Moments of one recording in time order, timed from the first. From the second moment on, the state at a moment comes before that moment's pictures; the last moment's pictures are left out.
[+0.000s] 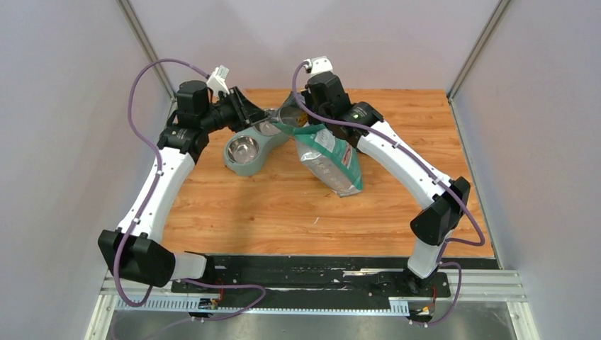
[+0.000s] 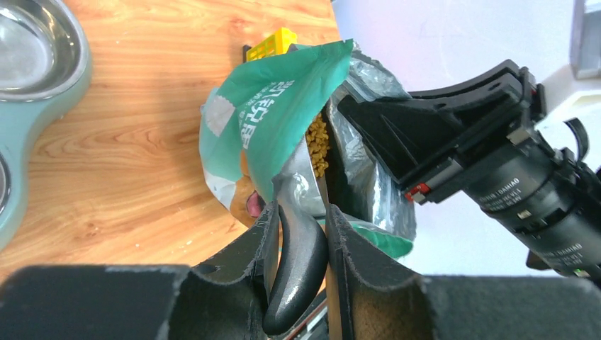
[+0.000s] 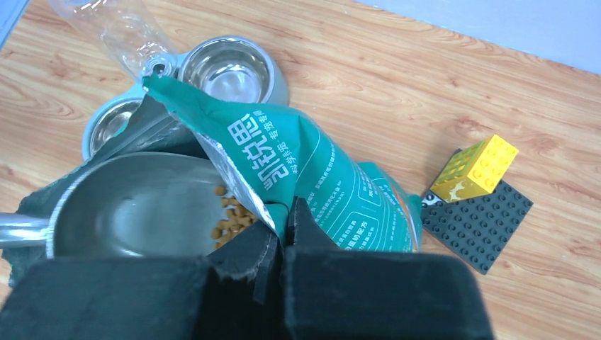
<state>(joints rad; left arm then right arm) -0.20 1.33 1.36 -0.37 0.57 -0.71 0.73 1.79 1.93 -0.64 0.37 0.20</state>
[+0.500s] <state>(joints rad) -0.11 1.28 1.32 -0.33 0.67 -0.87 0.70 1.76 1.92 -0.66 0.34 0.20</state>
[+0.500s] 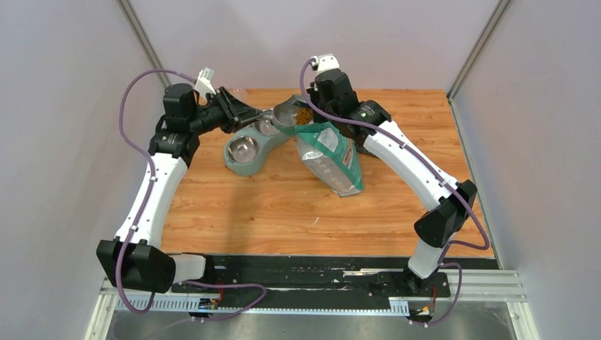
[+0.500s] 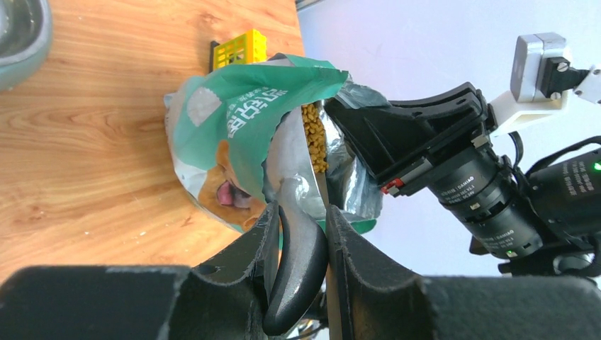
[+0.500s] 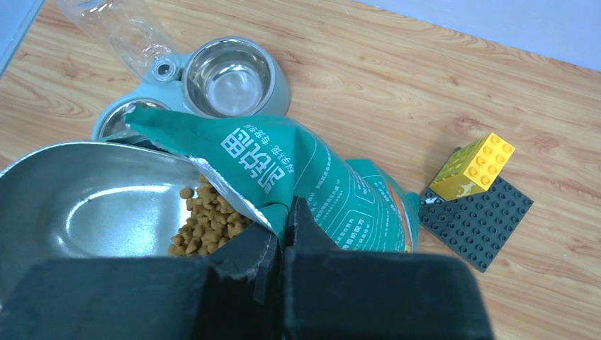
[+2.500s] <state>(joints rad) -0.03 1.21 1.29 -0.04 0.75 -1.08 0.51 1.65 1.88 -0.70 0.21 0.28</state>
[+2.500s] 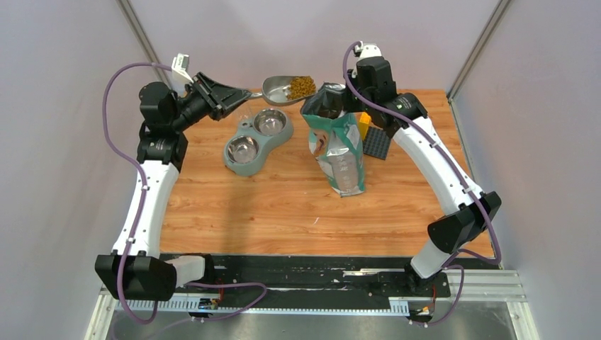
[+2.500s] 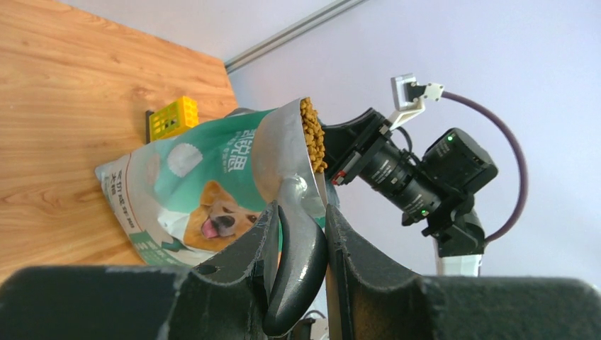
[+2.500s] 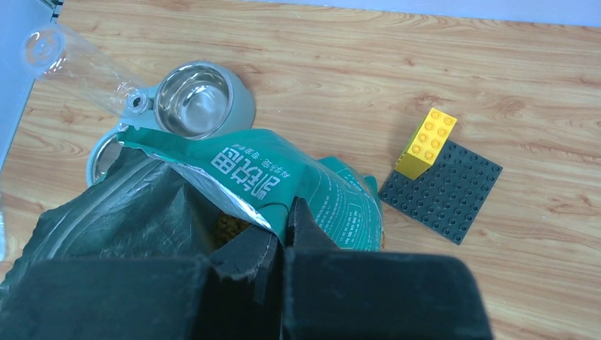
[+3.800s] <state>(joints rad) 0.08 1.21 0.93 0.06 0.41 -1.08 0.45 1.62 1.85 -0.70 0.18 0.32</state>
